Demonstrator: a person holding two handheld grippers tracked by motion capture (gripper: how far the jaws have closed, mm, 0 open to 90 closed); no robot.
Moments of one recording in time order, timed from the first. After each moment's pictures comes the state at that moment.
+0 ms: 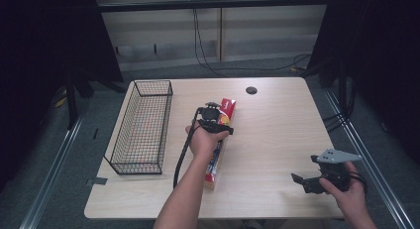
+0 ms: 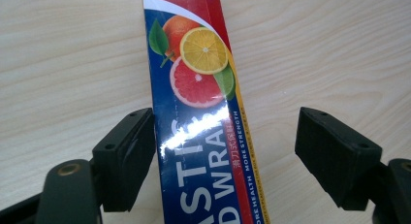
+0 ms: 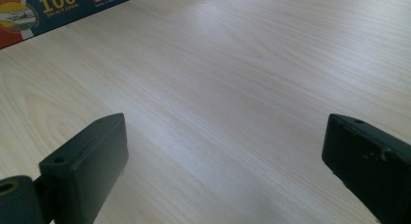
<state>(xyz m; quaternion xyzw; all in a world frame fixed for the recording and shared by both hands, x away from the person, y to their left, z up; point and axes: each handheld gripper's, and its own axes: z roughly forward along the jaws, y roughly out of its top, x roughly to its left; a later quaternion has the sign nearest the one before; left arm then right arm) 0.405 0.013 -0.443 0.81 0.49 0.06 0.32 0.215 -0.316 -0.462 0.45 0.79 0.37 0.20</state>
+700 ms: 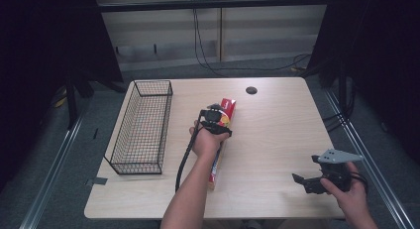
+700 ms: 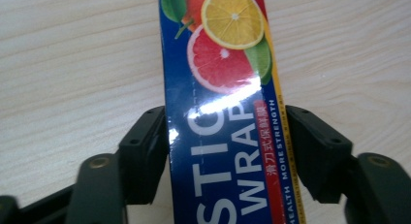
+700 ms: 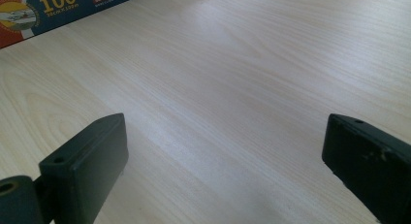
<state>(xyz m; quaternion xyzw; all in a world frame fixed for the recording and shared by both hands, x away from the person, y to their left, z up) 0.414 0.005 -0.461 0.81 0.52 0.06 0.26 0.214 -0.318 -0.461 0.45 0.79 0.37 0.20</state>
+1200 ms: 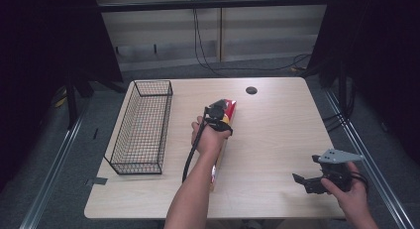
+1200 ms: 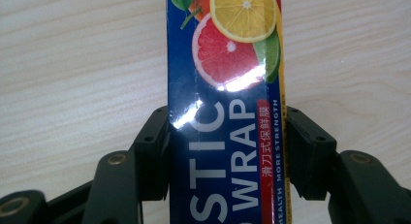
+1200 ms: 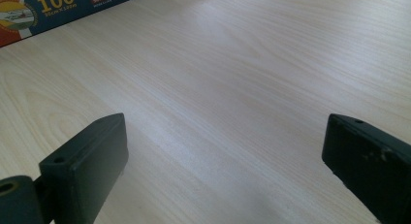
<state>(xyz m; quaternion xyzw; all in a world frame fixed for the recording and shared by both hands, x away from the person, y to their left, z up) 0.419 -0.010 -0.449 0.82 0.55 0.05 0.17 0.213 -0.319 -0.460 0.44 0.79 0.37 0.20</state>
